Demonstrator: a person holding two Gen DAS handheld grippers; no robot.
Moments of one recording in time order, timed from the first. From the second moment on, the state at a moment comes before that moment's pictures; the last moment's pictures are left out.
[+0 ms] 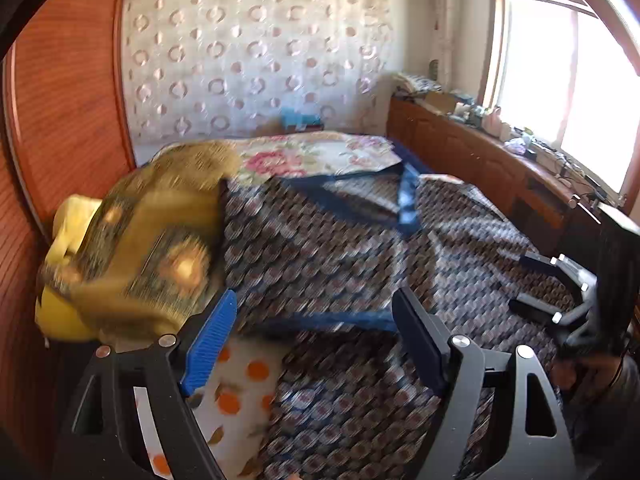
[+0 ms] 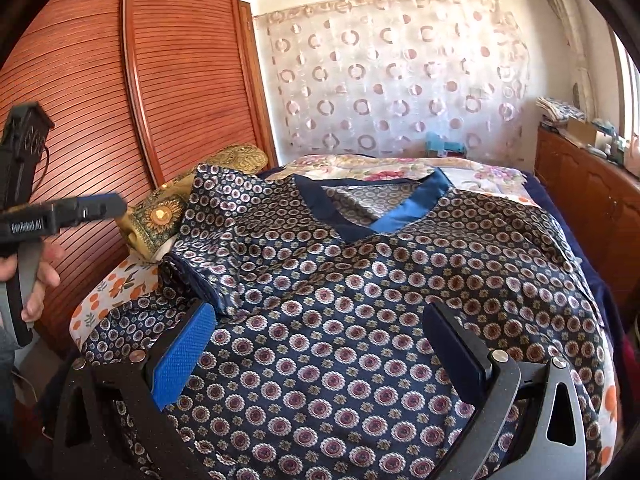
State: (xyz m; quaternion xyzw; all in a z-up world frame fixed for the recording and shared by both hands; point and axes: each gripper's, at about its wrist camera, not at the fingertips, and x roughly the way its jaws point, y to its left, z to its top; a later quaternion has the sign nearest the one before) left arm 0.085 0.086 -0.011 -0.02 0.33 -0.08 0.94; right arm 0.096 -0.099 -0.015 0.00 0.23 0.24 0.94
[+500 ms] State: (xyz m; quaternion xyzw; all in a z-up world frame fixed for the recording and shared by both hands) left arm 0.051 0.134 -0.085 -0.04 0.38 -0.03 0.92; right arm 0.159 0.022 0.014 -0.10 0.27 0.40 0.87
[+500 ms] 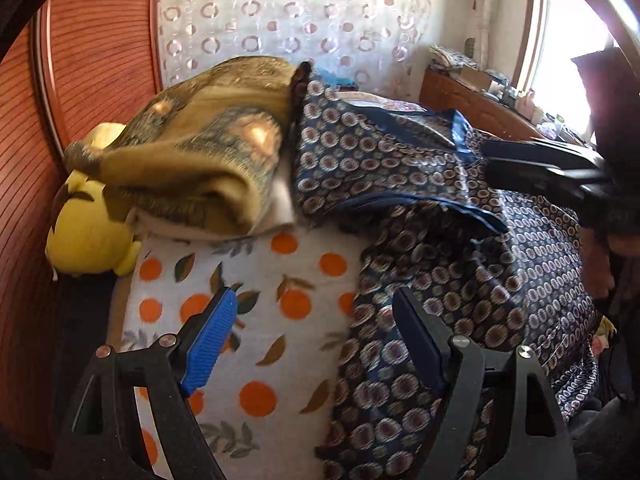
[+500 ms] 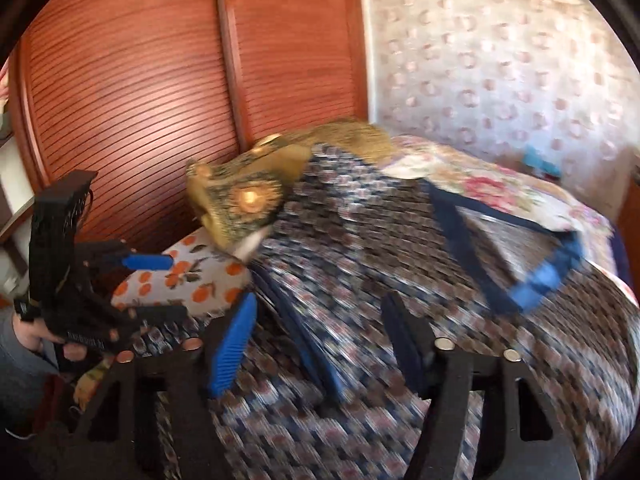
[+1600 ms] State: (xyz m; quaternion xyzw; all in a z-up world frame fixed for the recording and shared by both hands) left arm 0.069 0.104 -0.097 -0.03 0.40 -0.07 0.92; right arm 0.266 -0.003 -0.012 -0.07 0.31 0.27 0.91
